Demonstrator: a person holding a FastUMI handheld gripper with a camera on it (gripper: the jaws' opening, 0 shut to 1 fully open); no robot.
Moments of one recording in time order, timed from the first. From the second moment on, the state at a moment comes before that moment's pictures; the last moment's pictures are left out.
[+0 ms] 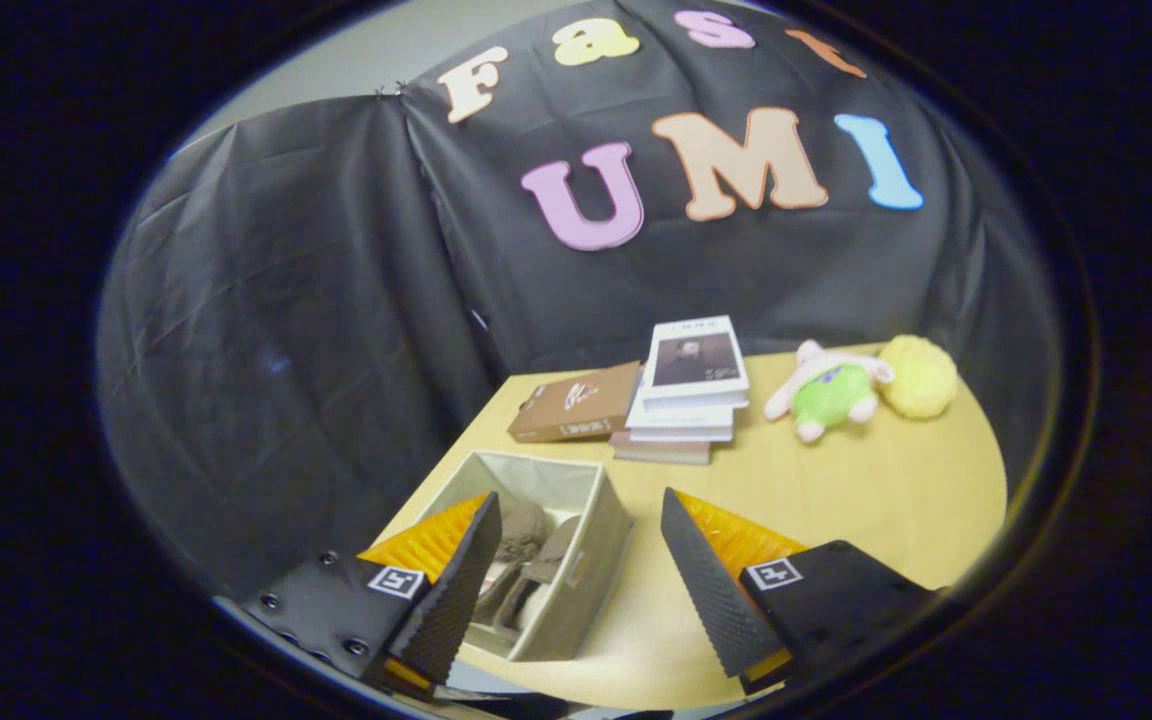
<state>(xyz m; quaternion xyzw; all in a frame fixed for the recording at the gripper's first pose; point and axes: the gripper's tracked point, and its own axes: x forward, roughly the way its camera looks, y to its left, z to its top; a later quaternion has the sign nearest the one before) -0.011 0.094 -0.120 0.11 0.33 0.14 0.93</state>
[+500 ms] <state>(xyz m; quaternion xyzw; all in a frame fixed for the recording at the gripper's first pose) 0.007 -0.033 -0.062 0.03 0.20 0.07 0.98</state>
